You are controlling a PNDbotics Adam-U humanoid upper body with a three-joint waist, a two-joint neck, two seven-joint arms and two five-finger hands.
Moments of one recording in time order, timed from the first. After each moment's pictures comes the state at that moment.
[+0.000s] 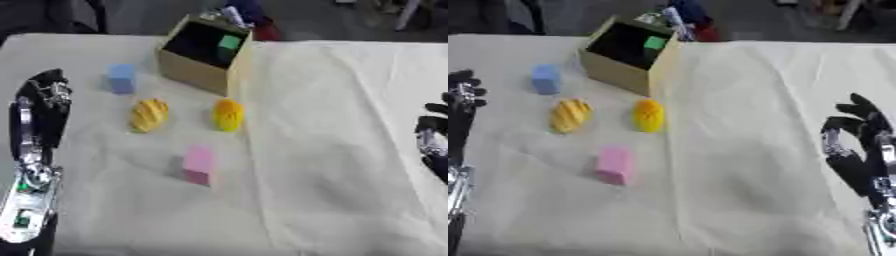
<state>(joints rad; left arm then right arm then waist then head) -0.06 0.23 0.22 -1.80 -0.17 0.00 0.32 -0.19 -0.22 0.04 -1.68 0.22 -0.11 -0.07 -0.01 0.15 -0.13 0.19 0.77</state>
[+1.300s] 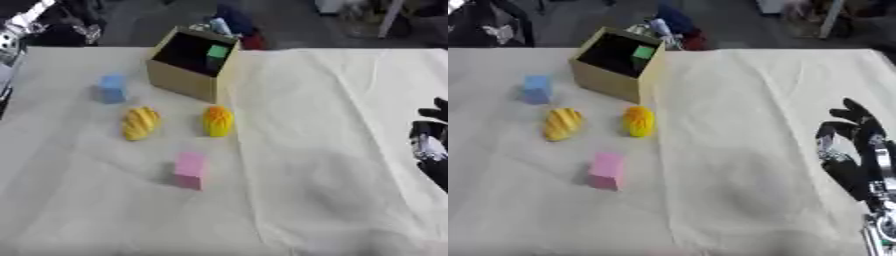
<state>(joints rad) -0.76 0.76 -0.05 -1.08 -0.65 -0.01 -0.40 -0.18 -0.22 0.06 -1.68 0.22 -0.11 -0.04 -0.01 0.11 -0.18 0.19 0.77</state>
